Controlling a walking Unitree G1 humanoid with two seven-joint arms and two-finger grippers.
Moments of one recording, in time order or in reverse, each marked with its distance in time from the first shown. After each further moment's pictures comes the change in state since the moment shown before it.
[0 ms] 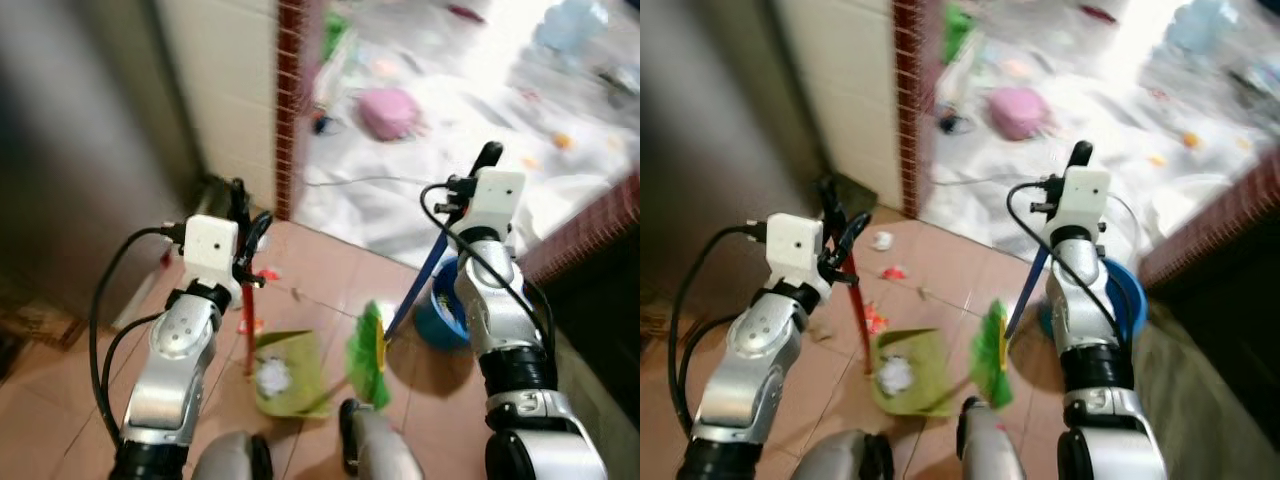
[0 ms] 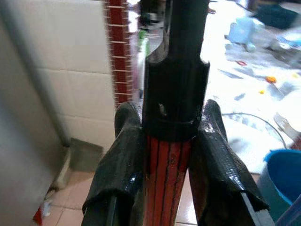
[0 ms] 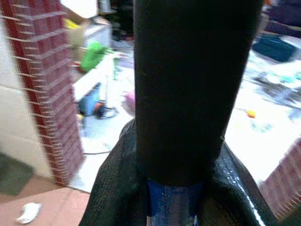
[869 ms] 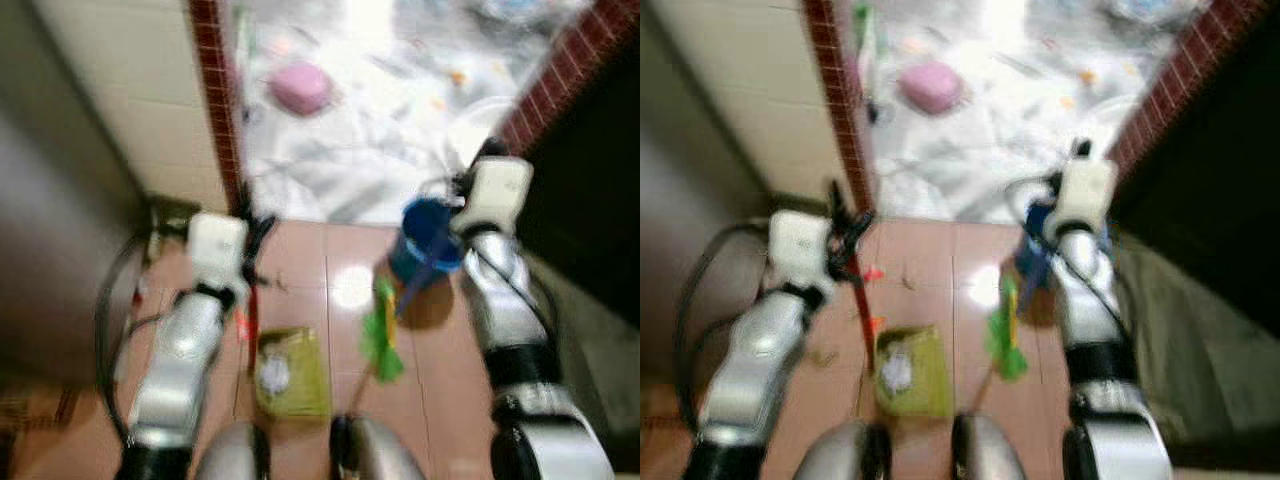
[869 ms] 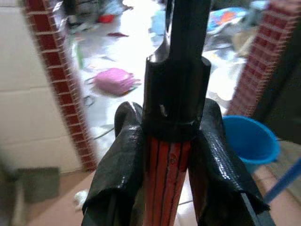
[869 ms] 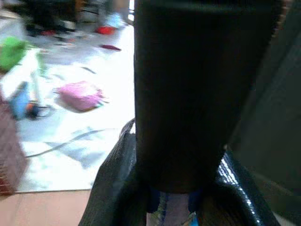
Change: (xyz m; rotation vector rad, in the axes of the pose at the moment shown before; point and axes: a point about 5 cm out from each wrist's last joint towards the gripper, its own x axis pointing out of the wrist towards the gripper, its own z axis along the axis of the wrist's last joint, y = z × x) left arm -0.002 -0.003 0.001 0.004 0.004 -0.010; right arm 0.001 0.003 0.002 -0.022 -0.014 -0.003
